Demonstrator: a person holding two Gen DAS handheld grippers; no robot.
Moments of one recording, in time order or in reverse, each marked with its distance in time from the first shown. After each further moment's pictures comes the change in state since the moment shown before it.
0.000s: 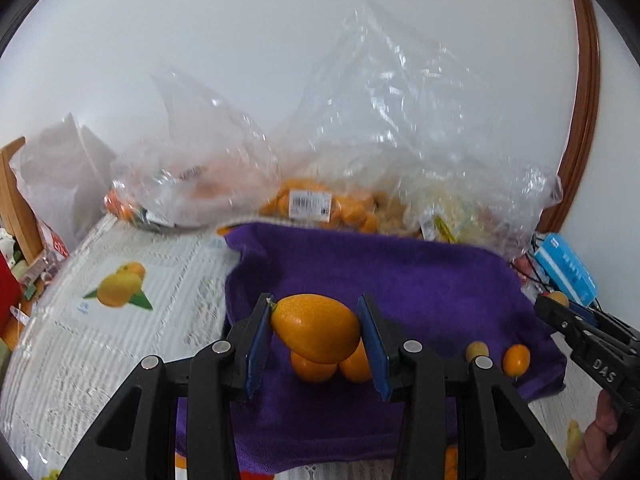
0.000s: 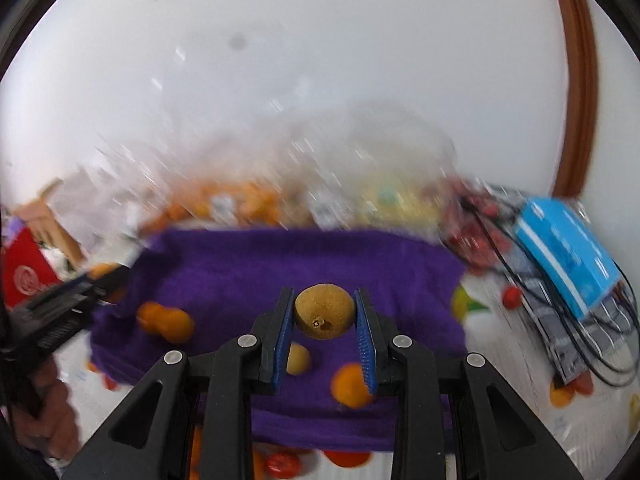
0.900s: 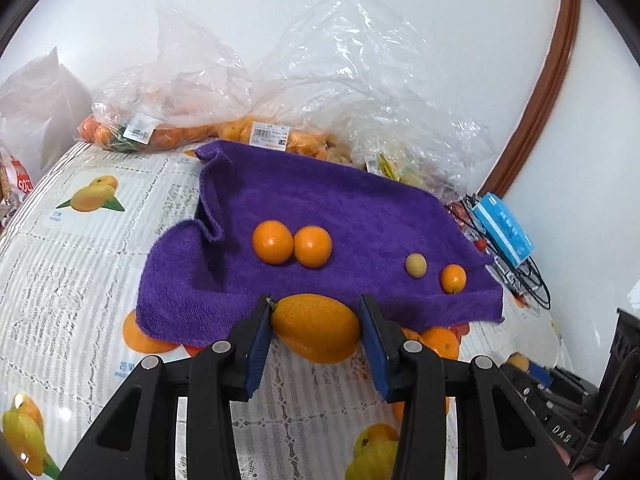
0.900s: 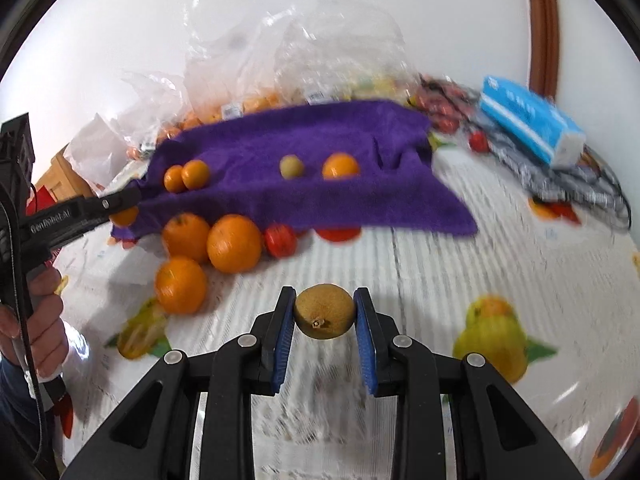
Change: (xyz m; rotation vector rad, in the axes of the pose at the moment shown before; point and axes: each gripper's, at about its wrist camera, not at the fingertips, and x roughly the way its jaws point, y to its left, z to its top) left arm -0.040 0.013 -0.047 -0.055 0.137 -0.223; right arm -0.070 -0.012 -0.114 0.055 0.148 0.053
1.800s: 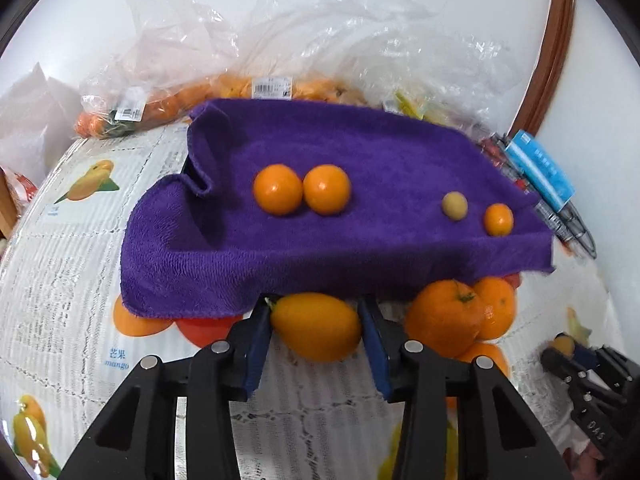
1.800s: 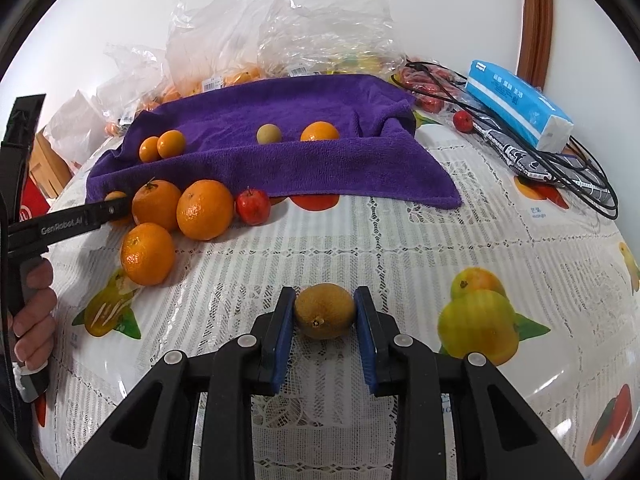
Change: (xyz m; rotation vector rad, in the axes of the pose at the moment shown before) left arm 0.037 -0.013 -0.024 0.113 0.123 0.124; right arm 0.013 -0.006 -0.019 -0.012 0.069 -0.088
